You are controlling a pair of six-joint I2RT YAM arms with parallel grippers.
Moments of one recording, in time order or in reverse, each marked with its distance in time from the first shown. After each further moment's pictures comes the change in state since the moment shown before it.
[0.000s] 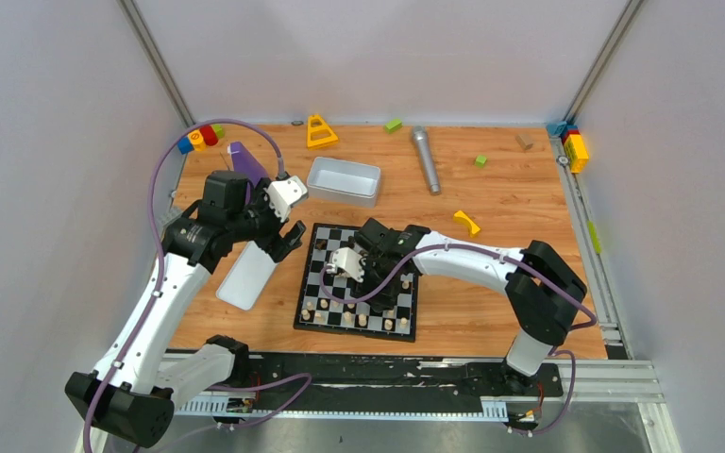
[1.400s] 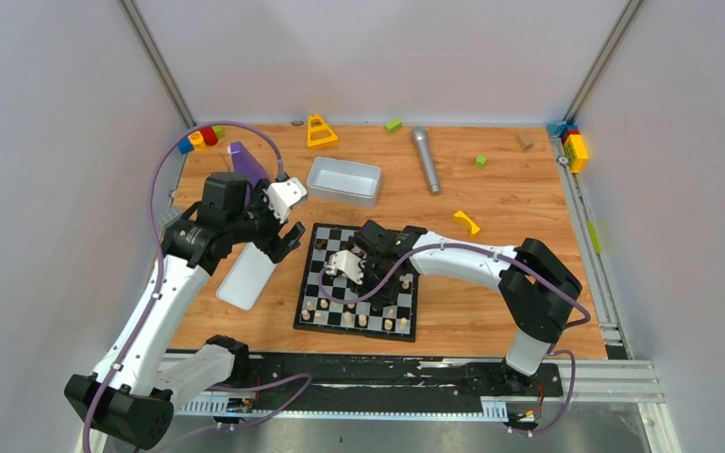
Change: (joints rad) left arm 0.000 -0.011 -0.010 0.000 -0.020 0.012; right arm 0.000 0.039 0.002 0.006 -0.044 -0.004
